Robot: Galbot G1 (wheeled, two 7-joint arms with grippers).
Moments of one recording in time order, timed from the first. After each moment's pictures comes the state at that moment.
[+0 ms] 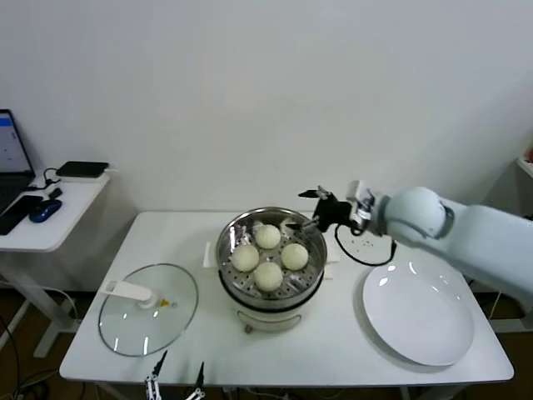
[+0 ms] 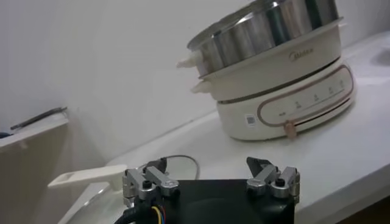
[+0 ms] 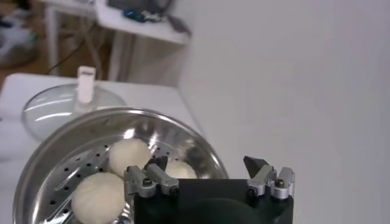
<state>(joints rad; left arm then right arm) 1.81 -1.61 -0.65 -1.74 0.41 -0.51 0.03 0.26 0.53 -1.02 1.81 0.92 -0.28 -0.19</state>
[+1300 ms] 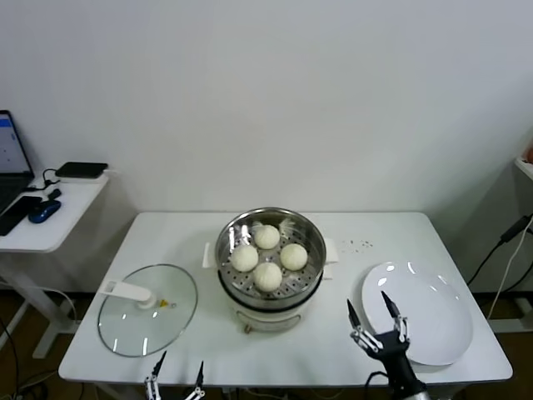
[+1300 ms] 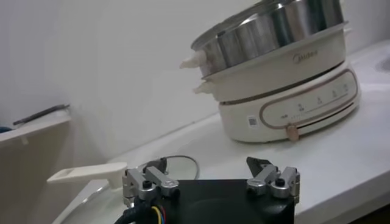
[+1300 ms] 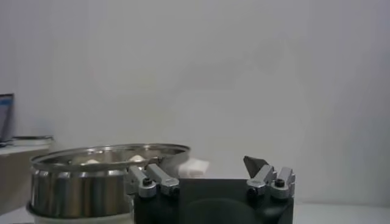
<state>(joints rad) 1.80 -1.61 -0.65 -1.72 0.38 -0.54 0.03 -1.71 1.19 0.47 1.92 0.36 0.47 -0.08</state>
